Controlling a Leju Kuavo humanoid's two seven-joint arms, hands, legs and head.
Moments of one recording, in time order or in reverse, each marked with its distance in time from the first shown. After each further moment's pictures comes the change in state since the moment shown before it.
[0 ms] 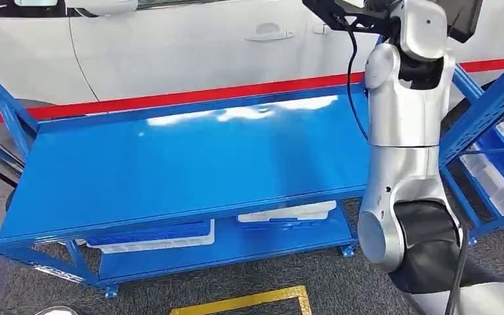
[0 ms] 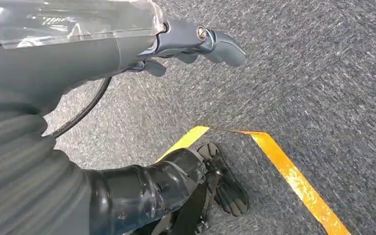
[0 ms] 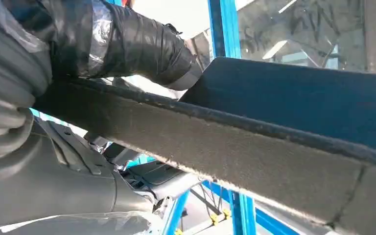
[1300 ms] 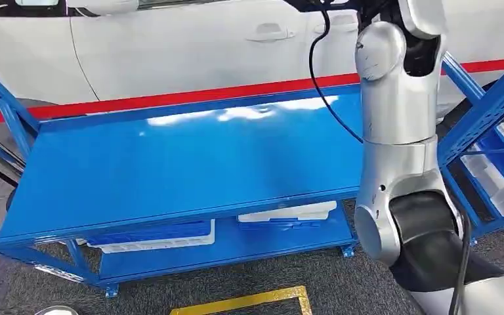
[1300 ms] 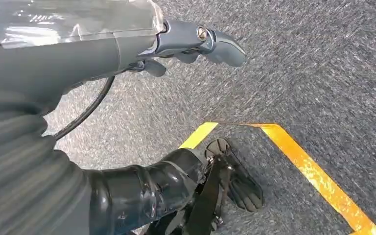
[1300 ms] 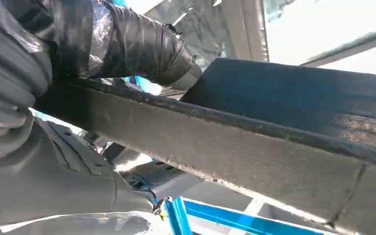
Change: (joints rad) left arm -0.008 0.002 -0.018 0.026 -0.039 -0.023 0.022; right arm -0.067 0.033 0.146 -0.115 -0.349 0.095 -0.057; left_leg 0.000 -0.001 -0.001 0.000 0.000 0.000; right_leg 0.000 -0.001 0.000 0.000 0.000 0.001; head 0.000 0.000
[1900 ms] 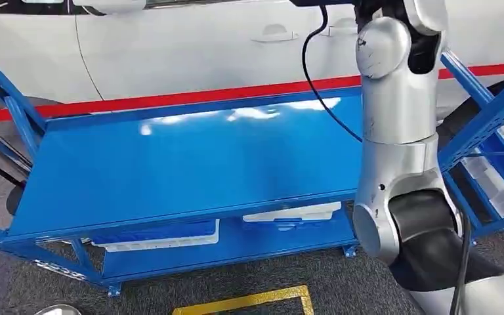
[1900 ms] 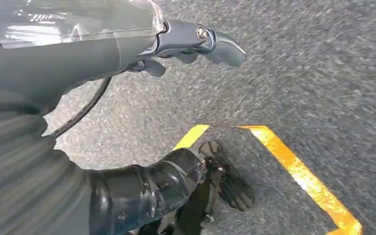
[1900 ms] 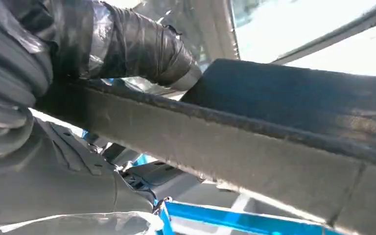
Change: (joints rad) left arm -0.004 -0.007 -0.002 0.000 -0.009 -0.016 -0.011; right arm -0.005 -0.012 0.008 -0.008 -0.056 -0.003 0.006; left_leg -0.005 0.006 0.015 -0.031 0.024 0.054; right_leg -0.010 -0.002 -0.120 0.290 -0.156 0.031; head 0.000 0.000
